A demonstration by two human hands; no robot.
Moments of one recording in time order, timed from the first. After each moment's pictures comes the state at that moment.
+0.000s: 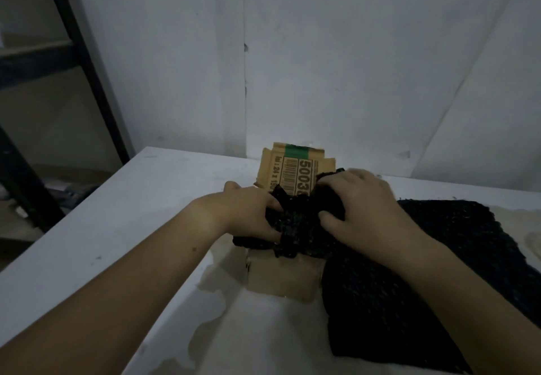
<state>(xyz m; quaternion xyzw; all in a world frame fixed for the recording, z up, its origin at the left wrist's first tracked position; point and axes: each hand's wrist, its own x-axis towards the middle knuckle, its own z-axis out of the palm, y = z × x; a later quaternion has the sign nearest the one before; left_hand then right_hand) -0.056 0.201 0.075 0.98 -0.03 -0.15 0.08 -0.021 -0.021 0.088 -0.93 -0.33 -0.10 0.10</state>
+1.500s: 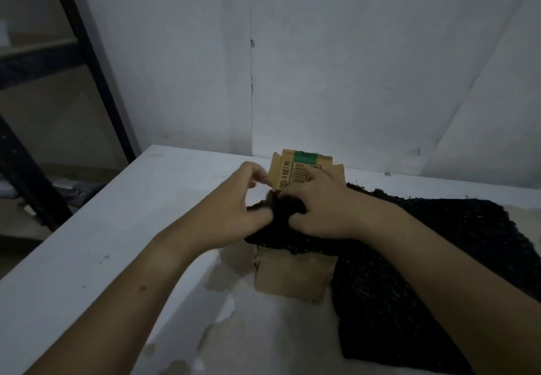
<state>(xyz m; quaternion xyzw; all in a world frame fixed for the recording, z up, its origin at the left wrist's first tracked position) -0.100 0.218 0.071 0.91 0.01 0.04 0.41 -0.014 0.043 0.098 -0.91 -0.41 0.08 0.03</state>
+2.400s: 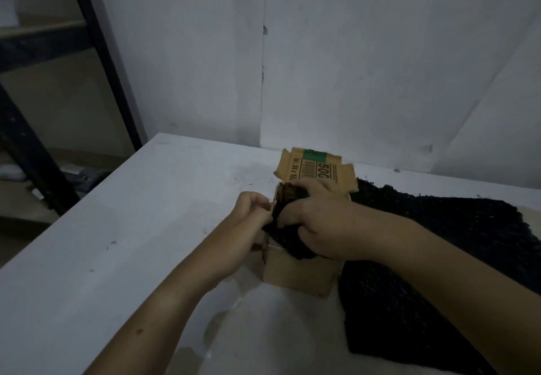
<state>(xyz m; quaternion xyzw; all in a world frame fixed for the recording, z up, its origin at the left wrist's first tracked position) -0.128 0.195 0.044 0.77 0.15 0.00 0.62 -0.037 0.044 0.089 -0.88 -0.46 0.14 0.03</state>
